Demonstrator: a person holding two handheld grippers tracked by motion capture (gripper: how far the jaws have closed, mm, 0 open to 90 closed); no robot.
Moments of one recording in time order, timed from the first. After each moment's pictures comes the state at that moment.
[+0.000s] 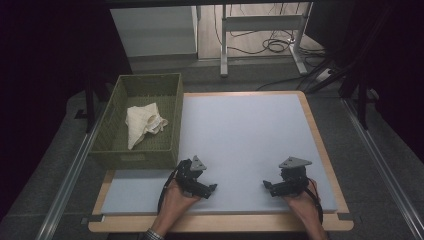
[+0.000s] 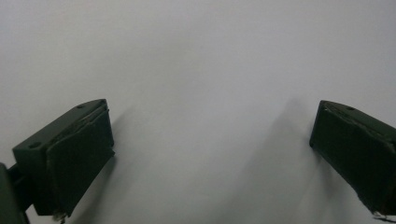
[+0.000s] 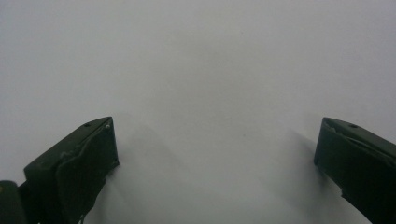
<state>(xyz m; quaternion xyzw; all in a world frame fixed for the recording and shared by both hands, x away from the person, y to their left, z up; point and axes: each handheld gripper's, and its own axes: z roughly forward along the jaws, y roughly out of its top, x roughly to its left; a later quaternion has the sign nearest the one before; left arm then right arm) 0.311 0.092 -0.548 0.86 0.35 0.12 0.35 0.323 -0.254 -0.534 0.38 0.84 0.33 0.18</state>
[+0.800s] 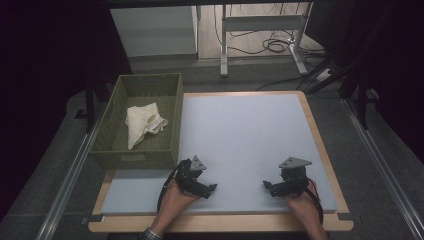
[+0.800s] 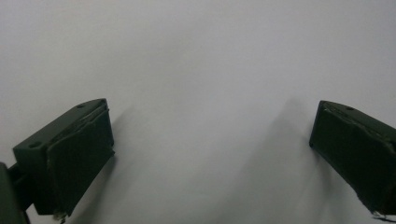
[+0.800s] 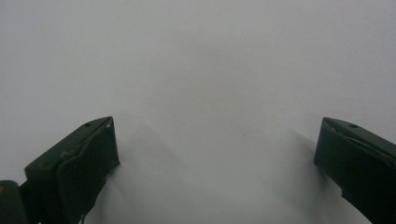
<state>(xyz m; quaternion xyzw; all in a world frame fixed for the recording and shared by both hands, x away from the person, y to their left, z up) 0.311 0.092 -0.548 0.86 0.35 0.12 0.35 0.322 -0.254 -0.534 0.38 0.84 0.33 0.18</state>
